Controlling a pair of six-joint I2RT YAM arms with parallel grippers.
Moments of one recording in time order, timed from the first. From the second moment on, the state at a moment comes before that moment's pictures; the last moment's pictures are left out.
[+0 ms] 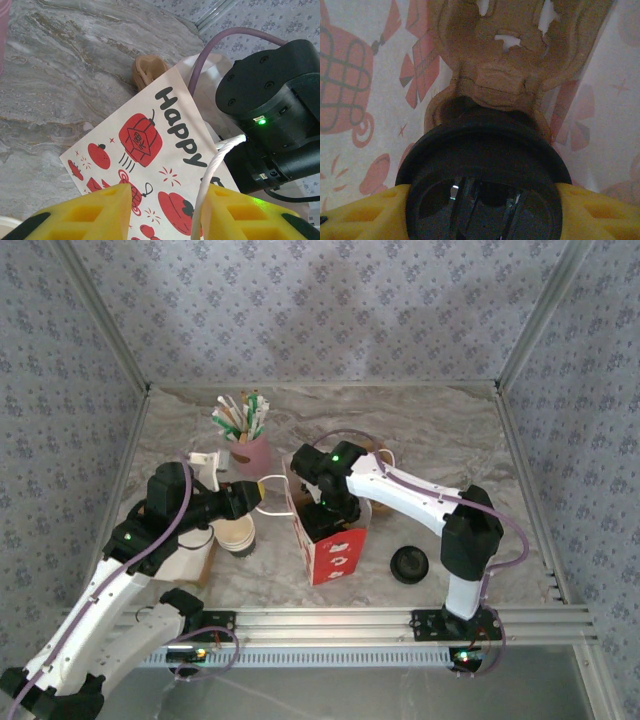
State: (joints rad) left arm -0.51 0.72 0.88 -0.61 0.32 -0.65; right arm 0.93 1.81 1.59 -1.28 -0.17 0.40
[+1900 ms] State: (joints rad) left arm -0.51 0.72 0.88 -0.61 0.32 -0.65; right arm 0.93 1.81 1.58 -1.26 -0.17 0.40
